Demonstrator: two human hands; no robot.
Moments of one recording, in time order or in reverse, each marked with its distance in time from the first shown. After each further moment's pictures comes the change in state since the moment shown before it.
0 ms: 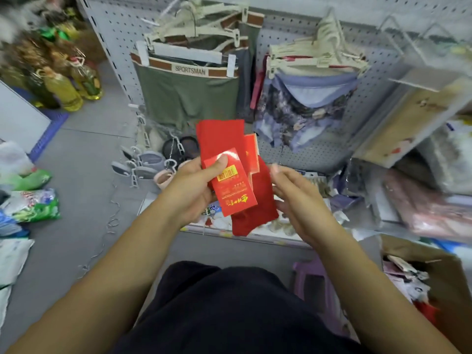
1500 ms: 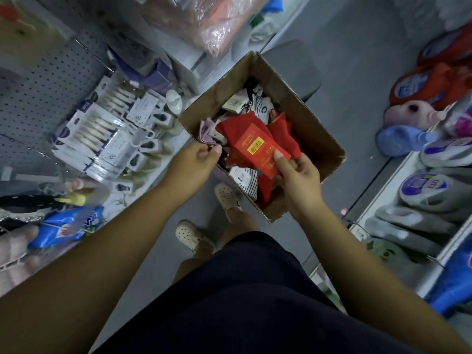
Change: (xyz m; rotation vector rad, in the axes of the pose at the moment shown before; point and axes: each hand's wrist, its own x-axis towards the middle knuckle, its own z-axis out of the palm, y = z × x) left_hand 0.096 -0.327 0.381 1.377 -0.765 -0.288; right_hand -0.181 0.225 -0.371 0.618 1.218 0.276
